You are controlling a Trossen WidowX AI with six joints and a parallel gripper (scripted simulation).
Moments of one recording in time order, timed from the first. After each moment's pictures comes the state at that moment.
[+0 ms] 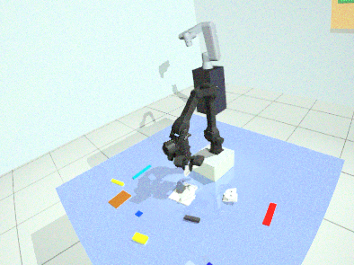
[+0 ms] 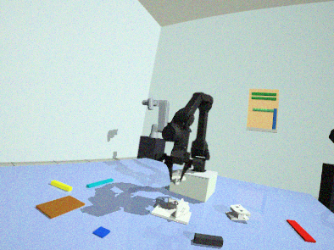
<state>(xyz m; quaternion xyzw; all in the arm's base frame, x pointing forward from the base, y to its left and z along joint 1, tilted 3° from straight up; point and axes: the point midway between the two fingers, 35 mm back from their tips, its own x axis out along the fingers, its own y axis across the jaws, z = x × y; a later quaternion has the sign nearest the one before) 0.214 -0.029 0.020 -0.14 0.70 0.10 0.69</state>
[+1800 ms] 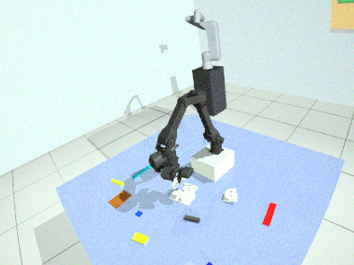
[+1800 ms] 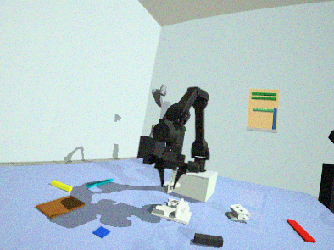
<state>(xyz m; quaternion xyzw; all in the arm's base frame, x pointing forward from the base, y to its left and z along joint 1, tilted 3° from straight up) 0.314 -0.010 0.021 -0.15 0.69 0.11 0.70</state>
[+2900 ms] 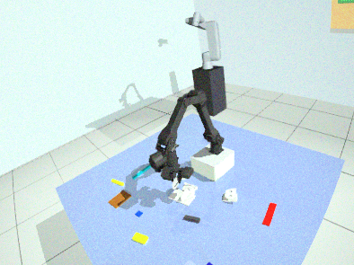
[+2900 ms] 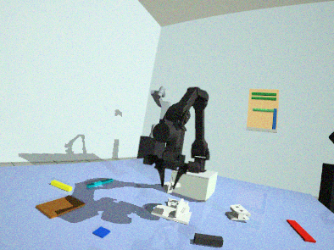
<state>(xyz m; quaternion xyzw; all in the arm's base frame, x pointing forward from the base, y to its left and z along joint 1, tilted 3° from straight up) 0.314 -0.009 0.020 -0.15 0.69 0.11 0.70</state>
